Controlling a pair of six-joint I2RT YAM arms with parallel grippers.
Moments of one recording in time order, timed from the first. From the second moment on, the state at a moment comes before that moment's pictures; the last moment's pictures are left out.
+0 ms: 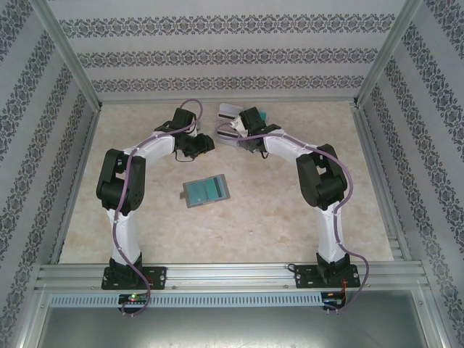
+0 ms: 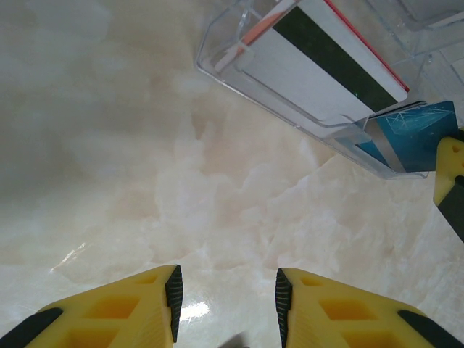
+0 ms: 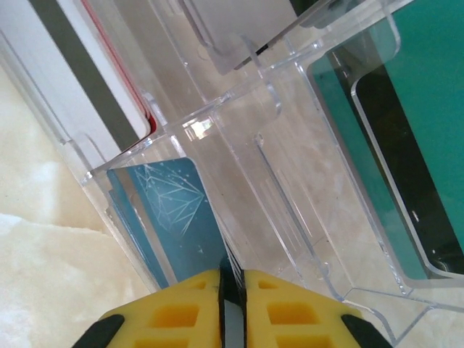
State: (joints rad) left arm -0.26 2.03 1.48 -0.44 0.39 -0.61; right arm 0.46 2.15 1.62 -0.39 0.23 -0.43
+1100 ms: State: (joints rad) left arm -0.26 2.03 1.48 -0.44 0.40 -0.61; right arm 0.30 2.12 1.64 -0.48 -0.28 -0.28
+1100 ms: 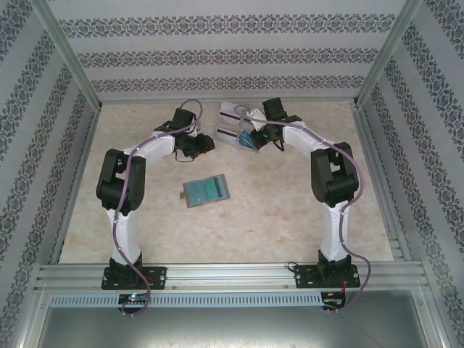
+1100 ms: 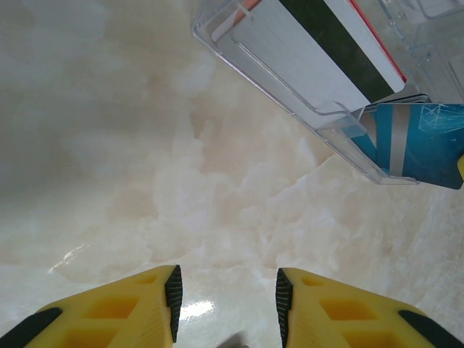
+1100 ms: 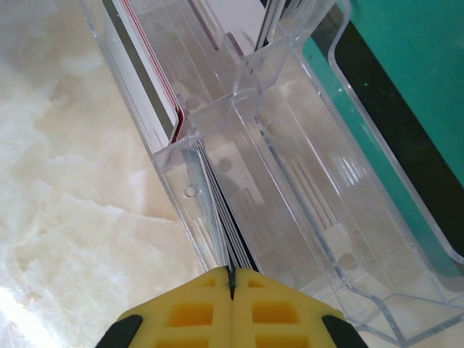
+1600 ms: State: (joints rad) left arm -0.27 2.05 1.53 -0.36 0.50 -0.64; right arm 0.26 2.11 1.65 -0.48 -0.40 -0.26
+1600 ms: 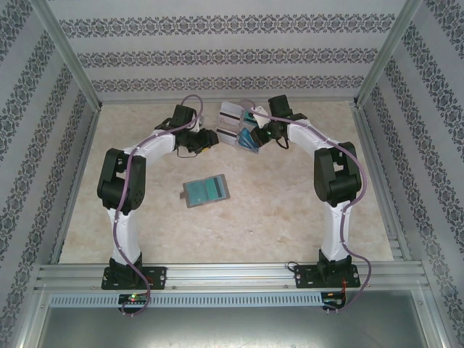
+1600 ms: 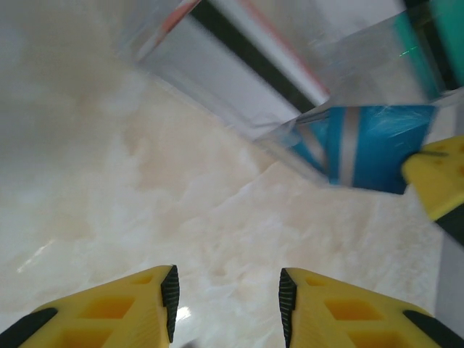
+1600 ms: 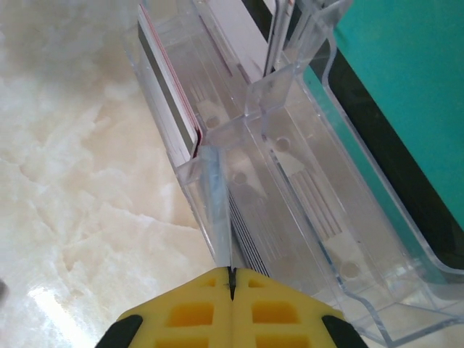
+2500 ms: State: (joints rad) left arm -0.29 2.07 1.48 -0.10 0.66 -0.82; right arm 0.20 1.87 1.42 -0.23 -0.73 0.14
